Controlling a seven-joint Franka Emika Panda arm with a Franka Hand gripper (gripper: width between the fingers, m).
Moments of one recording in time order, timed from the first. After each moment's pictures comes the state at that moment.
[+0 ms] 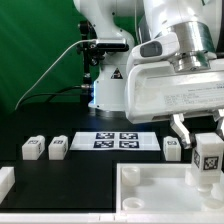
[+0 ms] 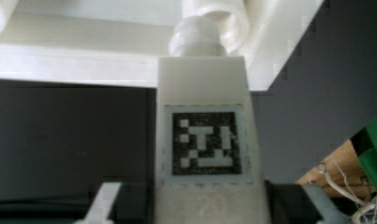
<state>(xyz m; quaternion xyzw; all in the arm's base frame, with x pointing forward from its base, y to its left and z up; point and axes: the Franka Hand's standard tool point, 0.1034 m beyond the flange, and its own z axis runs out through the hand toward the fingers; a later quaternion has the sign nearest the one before) 0.615 0.105 0.108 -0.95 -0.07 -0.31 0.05</state>
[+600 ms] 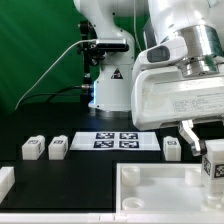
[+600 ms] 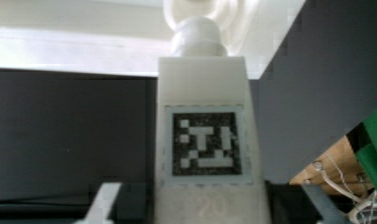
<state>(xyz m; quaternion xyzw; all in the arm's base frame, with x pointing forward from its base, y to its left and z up) 0.629 0.114 0.107 -0.95 -0.07 -0.31 0.05</state>
